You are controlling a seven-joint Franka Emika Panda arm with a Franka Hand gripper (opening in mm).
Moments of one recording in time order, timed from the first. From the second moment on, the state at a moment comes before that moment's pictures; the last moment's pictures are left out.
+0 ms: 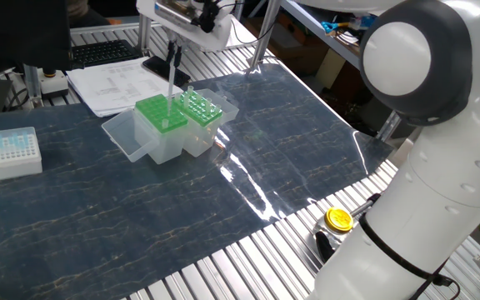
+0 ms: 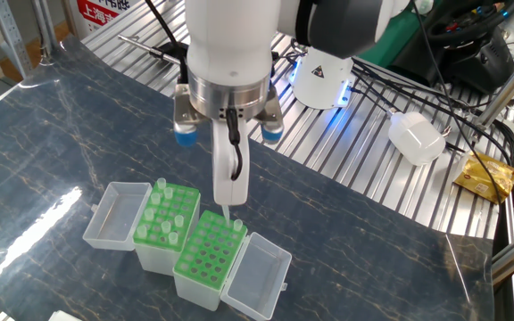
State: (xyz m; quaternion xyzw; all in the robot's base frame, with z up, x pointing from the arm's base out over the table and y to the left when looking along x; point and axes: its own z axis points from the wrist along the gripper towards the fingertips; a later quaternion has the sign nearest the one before) arm 0.602 0.046 0.349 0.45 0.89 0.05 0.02
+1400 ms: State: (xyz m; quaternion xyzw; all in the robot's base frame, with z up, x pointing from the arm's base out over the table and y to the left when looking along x) arm 0.621 0.060 0.337 0.49 0.87 0.06 0.04
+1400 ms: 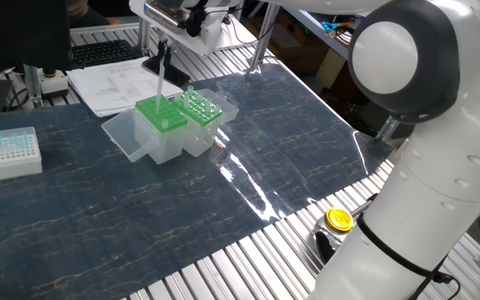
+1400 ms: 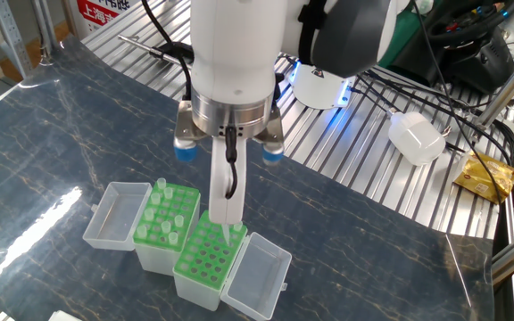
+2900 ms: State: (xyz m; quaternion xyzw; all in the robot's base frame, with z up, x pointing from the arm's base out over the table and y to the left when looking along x) arm 0.619 0.063 0.325 0.47 0.88 0.06 0.04
